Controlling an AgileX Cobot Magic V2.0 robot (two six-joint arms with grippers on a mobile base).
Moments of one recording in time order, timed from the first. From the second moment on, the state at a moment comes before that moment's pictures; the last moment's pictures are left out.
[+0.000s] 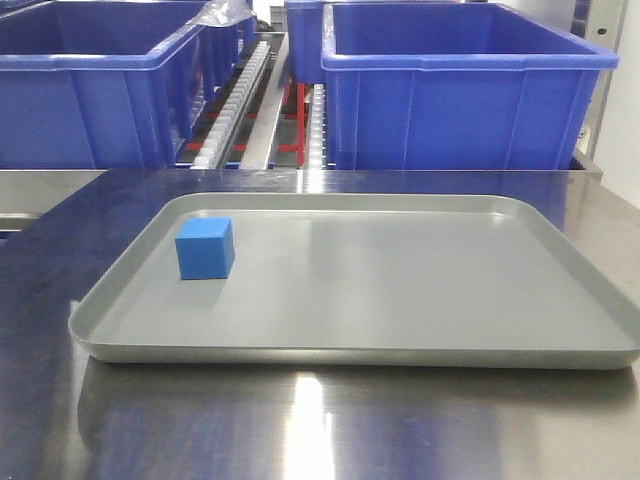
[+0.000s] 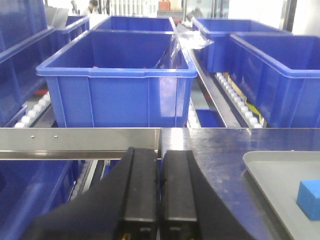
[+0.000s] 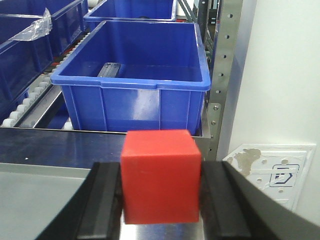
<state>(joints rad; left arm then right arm) -0.08 0.11 -0.06 -0.01 -0.01 -0.01 0.06 0.32 -0.40 0.04 0.20 0.02</state>
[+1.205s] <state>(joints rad) -0.60 1.43 -1.06 -0.04 0.62 -0.30 0.06 0.32 -0.40 0.04 0.20 0.02</state>
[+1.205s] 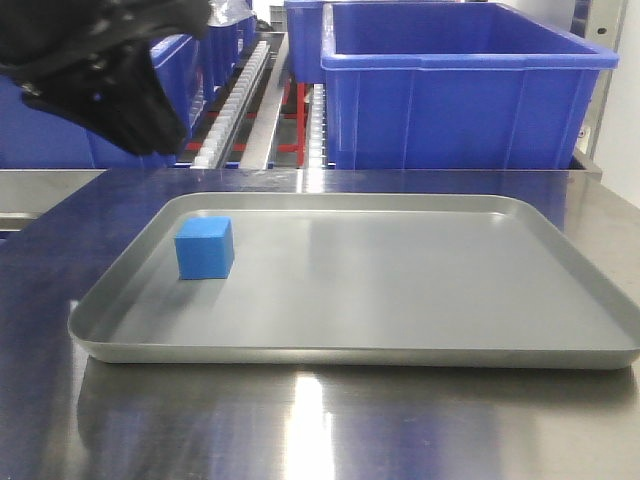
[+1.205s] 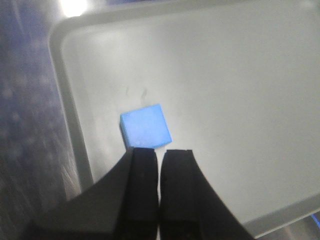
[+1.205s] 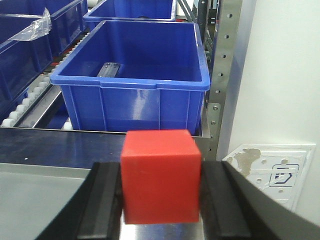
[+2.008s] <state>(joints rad) -0.60 1.79 -1.50 0.02 1.02 -0.62 0.06 0.32 -0.40 0.04 0.20 0.02</state>
